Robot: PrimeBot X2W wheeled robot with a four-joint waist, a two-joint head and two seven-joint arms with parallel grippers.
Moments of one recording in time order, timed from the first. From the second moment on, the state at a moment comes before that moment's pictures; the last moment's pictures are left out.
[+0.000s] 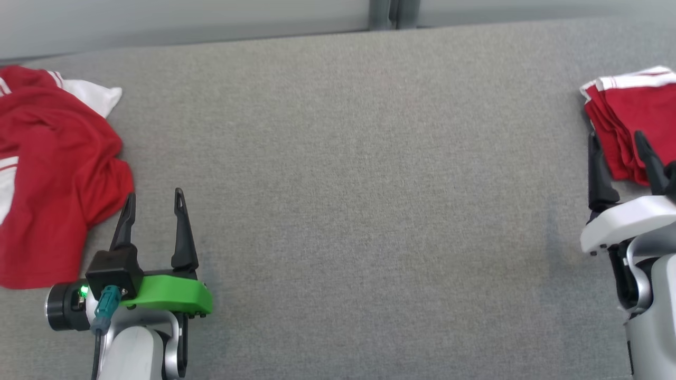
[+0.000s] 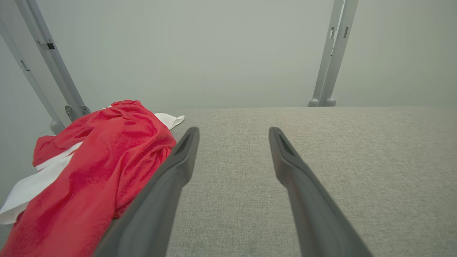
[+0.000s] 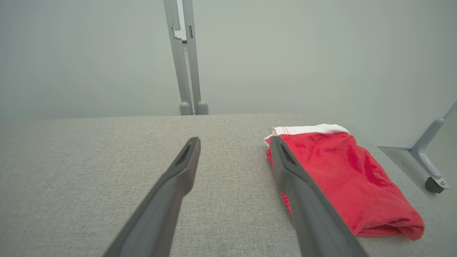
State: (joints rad) left arm -0.19 0.10 -0.09 0.20 -0.16 0.07 -0.24; right arm -0.32 -0.18 -0.18 0.20 0.14 0.13 -0.04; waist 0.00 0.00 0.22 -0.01
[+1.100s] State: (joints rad) left arm -0.07 0.09 -0.12 0.26 -0.18 -0.07 -0.26; right arm 0.00 -0.06 -0.12 0.14 -0.01 0.13 -0.12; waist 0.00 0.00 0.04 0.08
